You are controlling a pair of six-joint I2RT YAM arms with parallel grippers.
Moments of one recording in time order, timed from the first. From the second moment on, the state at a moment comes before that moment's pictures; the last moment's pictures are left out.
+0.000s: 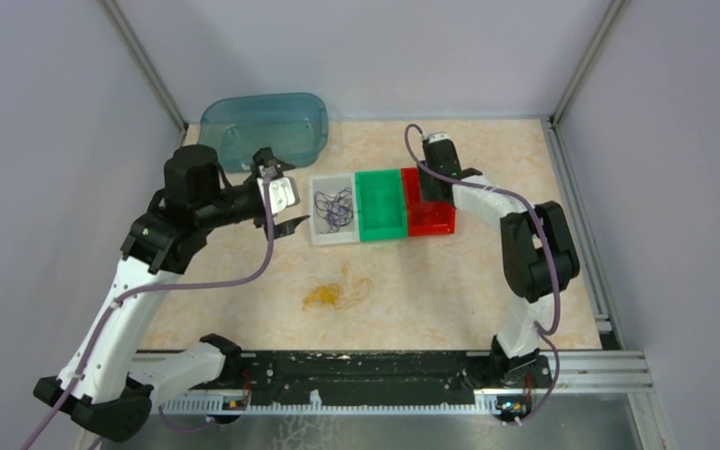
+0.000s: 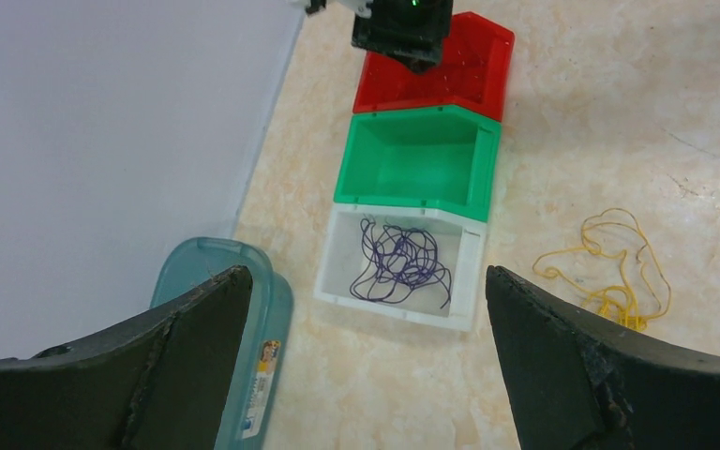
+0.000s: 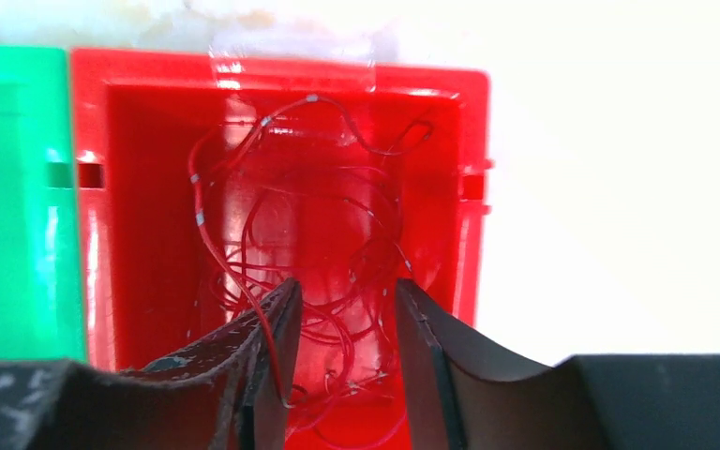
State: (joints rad) left arm -0.47 1.01 1.34 -0.67 0.54 0.80; right arm 0.36 1.83 1.23 -0.25 0.22 0.12
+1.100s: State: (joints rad) left arm -0.41 1.13 1.01 -0.72 0.59 0.86; right arm 0.83 1.20 0.64 0.03 0.01 0.39
